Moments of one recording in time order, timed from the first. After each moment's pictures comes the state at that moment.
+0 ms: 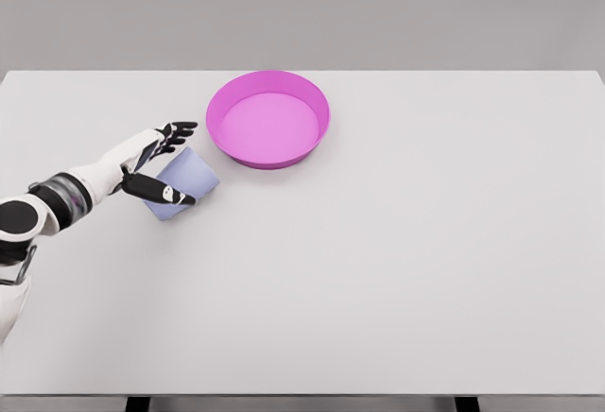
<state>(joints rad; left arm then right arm) -0.24 0.48 -0.18 -1.76 -0.04 0.47 -0.53 0.03 0.00 0.28 0.05 -0.09 -0.07 -0.11</state>
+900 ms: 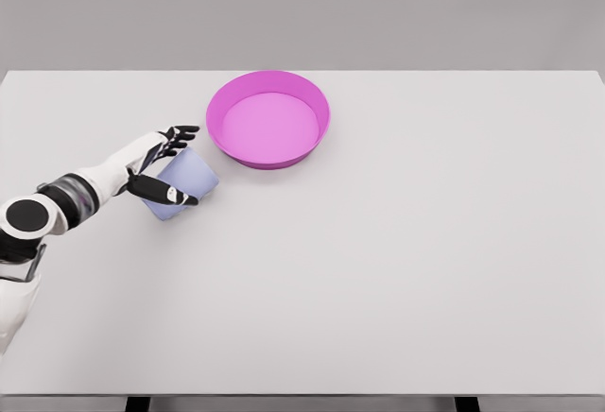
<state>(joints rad) -0.25 0.47 -0.21 -1.72 -0.06 0.48 -0.51 0.03 0.00 0.28 0.05 -0.09 -0.07 -0.11</state>
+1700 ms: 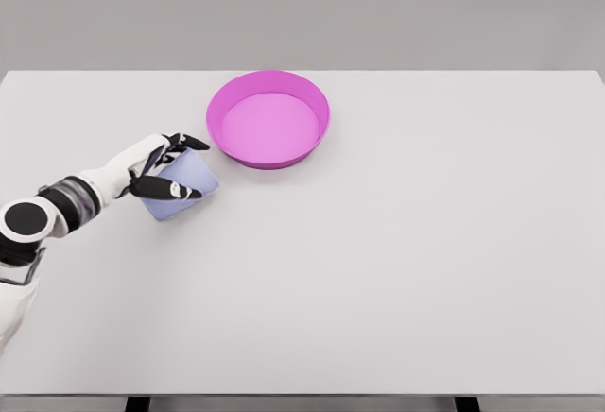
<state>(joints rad) -0.24 0.48 -0.22 -1.73 -0.01 0.46 -0.49 0.03 0.00 0.28 0.05 -0.09 -0.07 -0.11</state>
